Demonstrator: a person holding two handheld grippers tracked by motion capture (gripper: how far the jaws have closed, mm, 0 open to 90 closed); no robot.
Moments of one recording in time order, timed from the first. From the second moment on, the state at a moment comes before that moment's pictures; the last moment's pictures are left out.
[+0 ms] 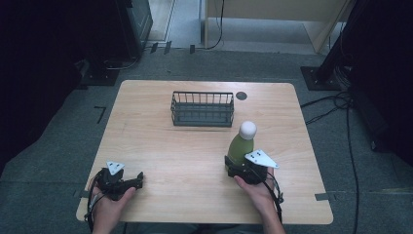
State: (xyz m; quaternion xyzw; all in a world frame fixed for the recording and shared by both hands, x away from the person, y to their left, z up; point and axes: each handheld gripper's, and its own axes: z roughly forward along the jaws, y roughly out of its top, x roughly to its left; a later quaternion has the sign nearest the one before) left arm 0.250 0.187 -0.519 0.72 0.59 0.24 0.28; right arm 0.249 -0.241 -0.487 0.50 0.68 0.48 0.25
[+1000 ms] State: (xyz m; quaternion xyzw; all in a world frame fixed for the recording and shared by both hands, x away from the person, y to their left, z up) left arm 0.250 0.187 -0.519 0.72 0.59 0.24 0.28; right arm 0.259 -0.234 -0.458 0.49 0.68 0.48 0.25
